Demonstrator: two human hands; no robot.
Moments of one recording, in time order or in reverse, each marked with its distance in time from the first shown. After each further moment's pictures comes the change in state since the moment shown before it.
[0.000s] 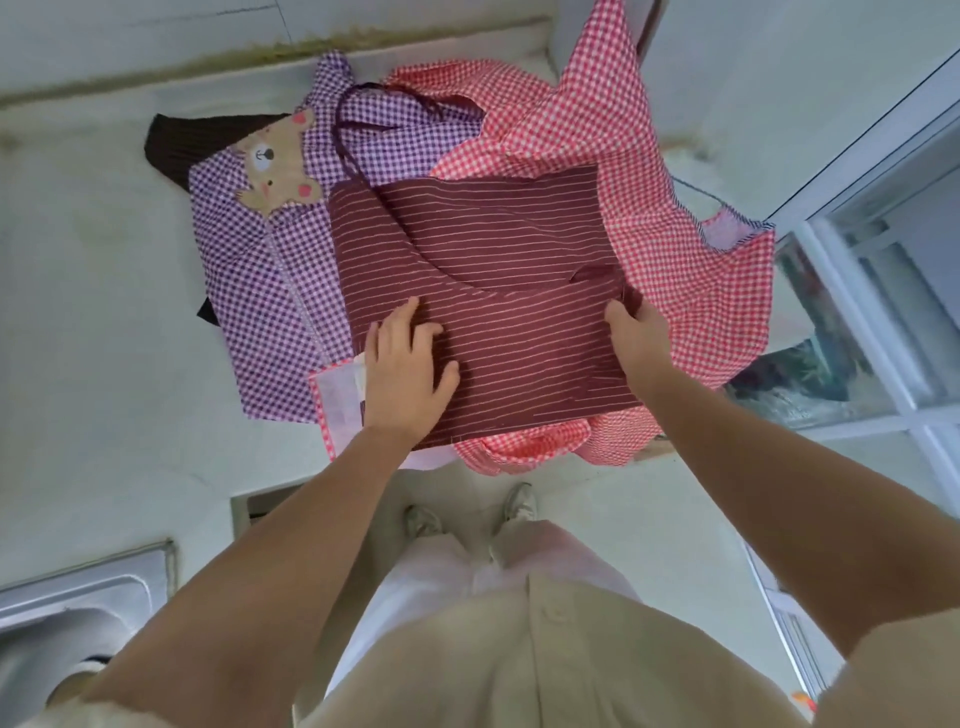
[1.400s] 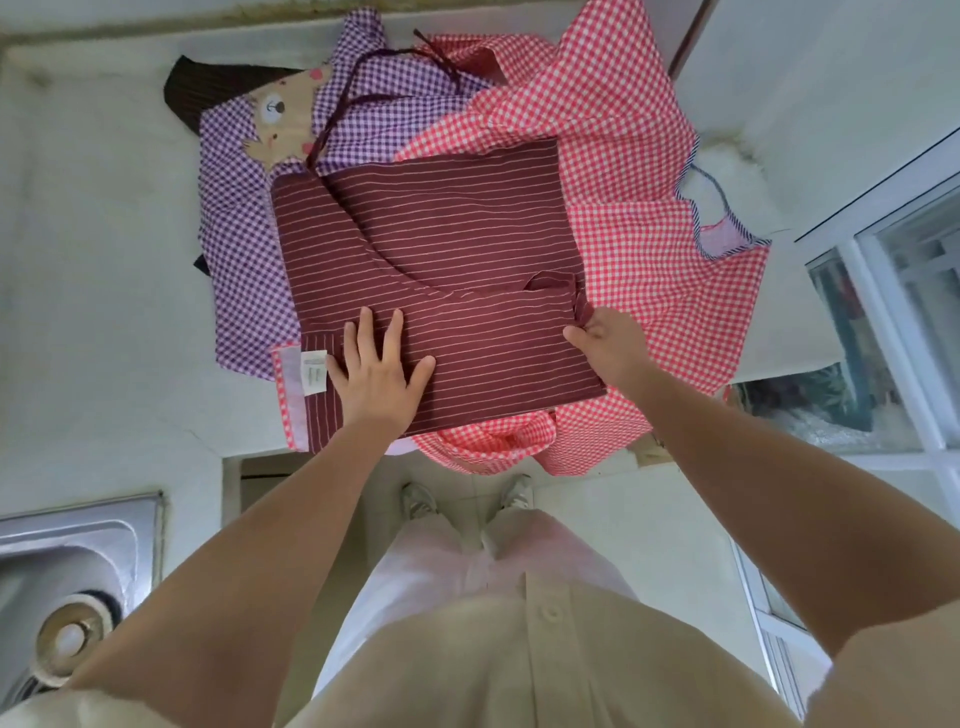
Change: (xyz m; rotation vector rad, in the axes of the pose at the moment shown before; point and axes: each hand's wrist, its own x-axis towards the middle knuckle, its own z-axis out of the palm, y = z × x) left_hand -0.020 -0.016 0.015 0.081 -0.273 -0.455; right_hand 0.021 0.014 0.018 -0.545 -0.311 -0.283
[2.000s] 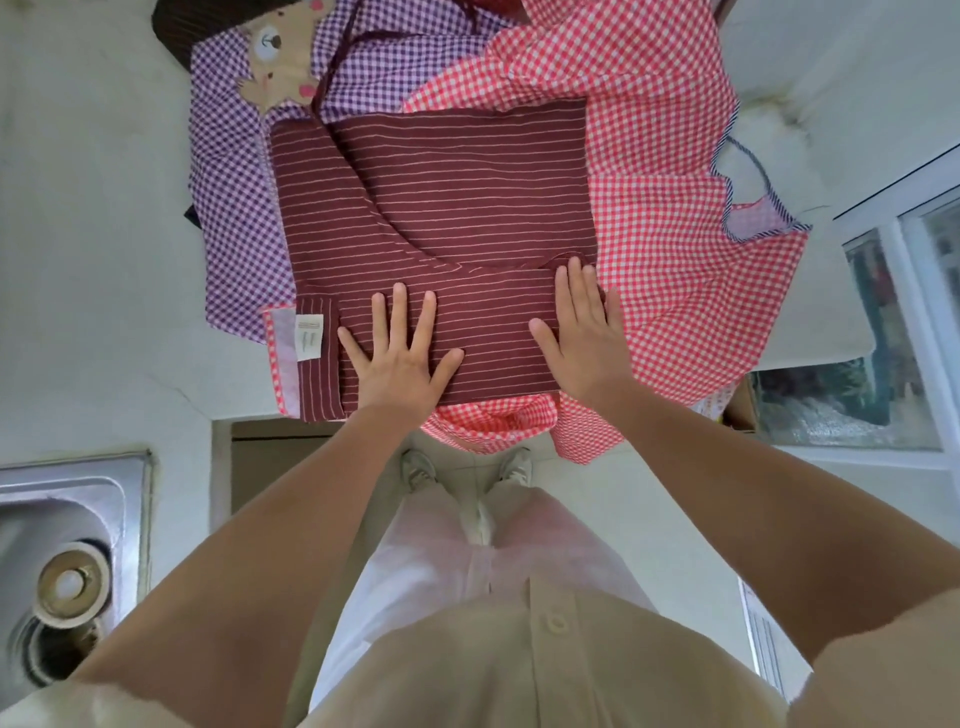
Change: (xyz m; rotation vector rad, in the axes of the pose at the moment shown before) left_hand -0.012 0.012 0.022 0.140 -0.105 0.101; right_hand -0.006 0.019 0.051 -0.709 0.010 -0.312
